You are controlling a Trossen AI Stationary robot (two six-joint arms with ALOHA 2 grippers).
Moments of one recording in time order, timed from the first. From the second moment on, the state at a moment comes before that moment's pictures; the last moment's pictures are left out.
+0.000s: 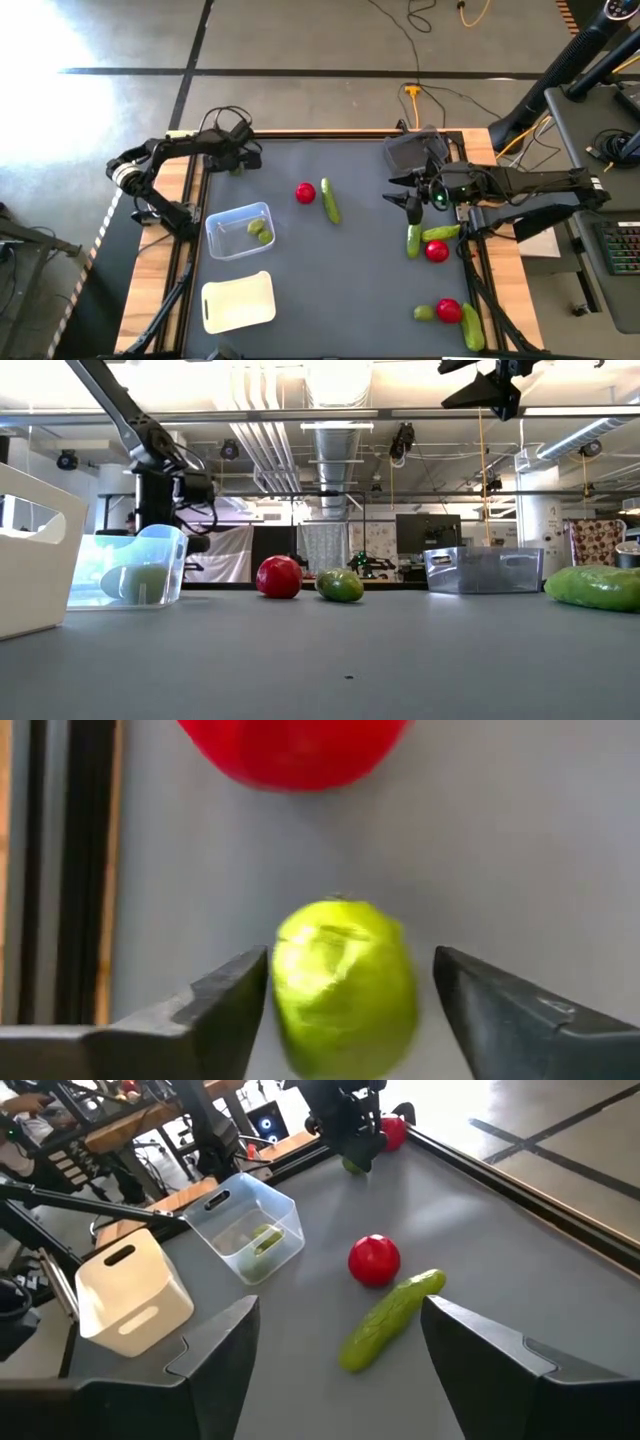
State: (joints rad) left arm 0.90 1.56 0.80 -0.63 -0.24 -0.79; right arm 0.02 0.87 0.86 -0.41 0.23 0.45
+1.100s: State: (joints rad) left arm -0.28 1.16 0.84 -0.95 -0.21 -1.07; right arm 0.02 0.91 0.86 -0.41 0.24 0.39
